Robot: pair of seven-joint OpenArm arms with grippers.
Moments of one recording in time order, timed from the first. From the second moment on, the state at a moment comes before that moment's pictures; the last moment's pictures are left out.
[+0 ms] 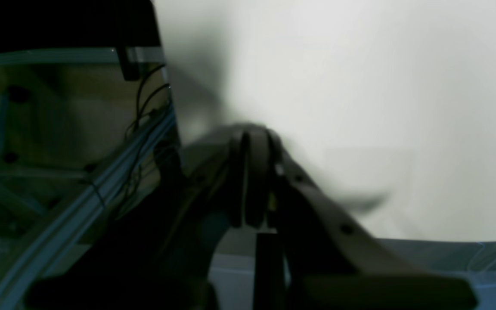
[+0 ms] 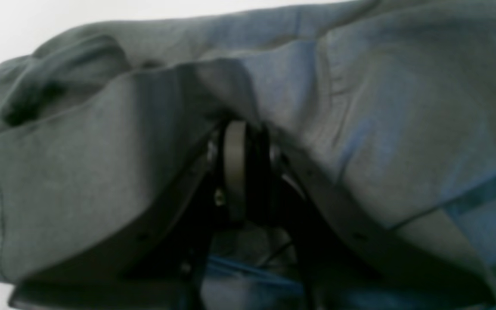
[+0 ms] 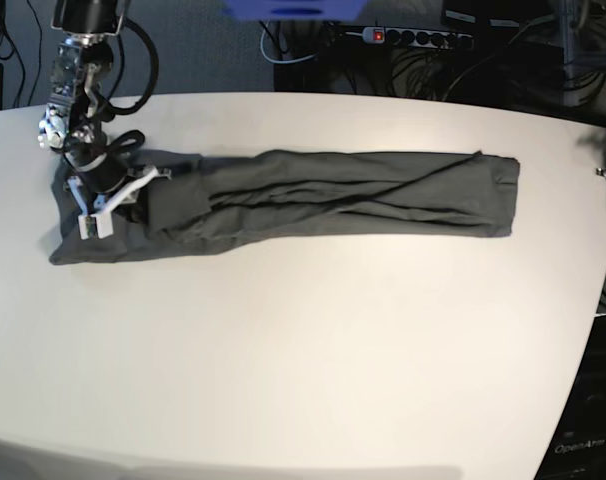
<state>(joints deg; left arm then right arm) -11.7 -44.2 -11.1 40.4 -19.9 -38.7 54.4 -12.3 8.9 17.6 80.4 12.4 24.1 -27.7</state>
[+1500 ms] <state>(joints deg) -14.4 -31.4 -12.5 66.6 -28.7 -39.1 79.6 -12.3 8.9 15.4 80.4 11.8 22.9 -26.5</state>
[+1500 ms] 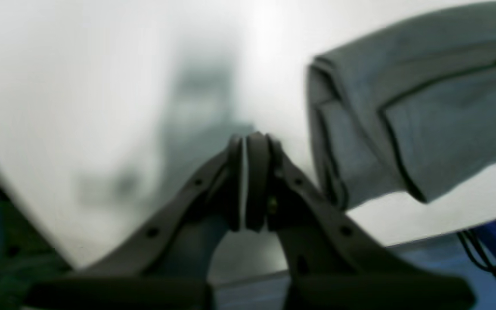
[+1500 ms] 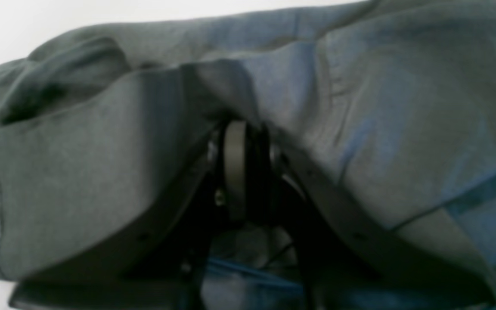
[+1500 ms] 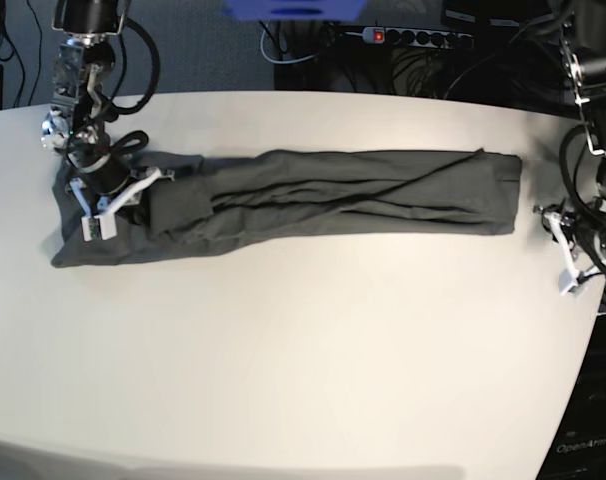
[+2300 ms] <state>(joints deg) -11.4 -29.4 -18.2 66.5 -28.5 -39.1 77.8 -12.3 9.0 15.3 80.4 11.7 22.7 -26.5</state>
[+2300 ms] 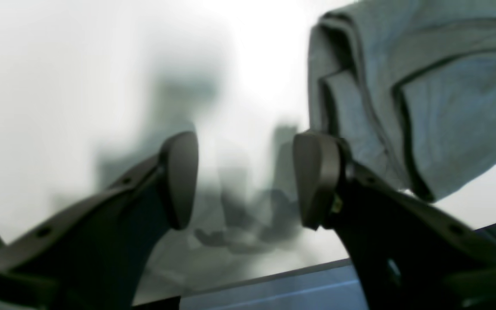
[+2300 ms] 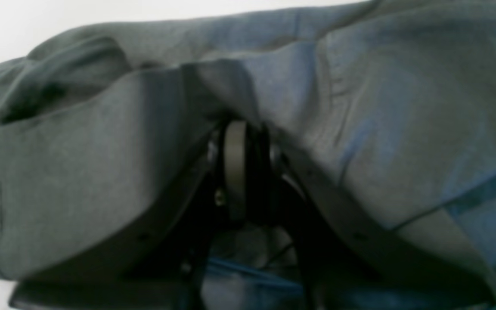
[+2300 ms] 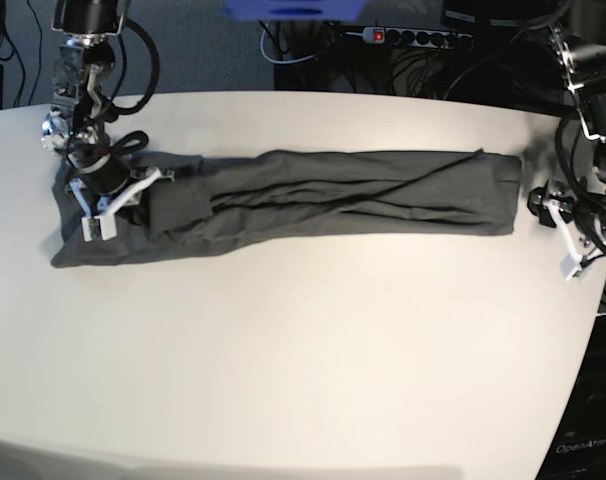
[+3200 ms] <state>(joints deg) -11.4 -28.0 -18.4 61.6 -39.9 -39.1 79.5 -12.3 9.4 13.8 80.4 11.1 22.0 -26.1</state>
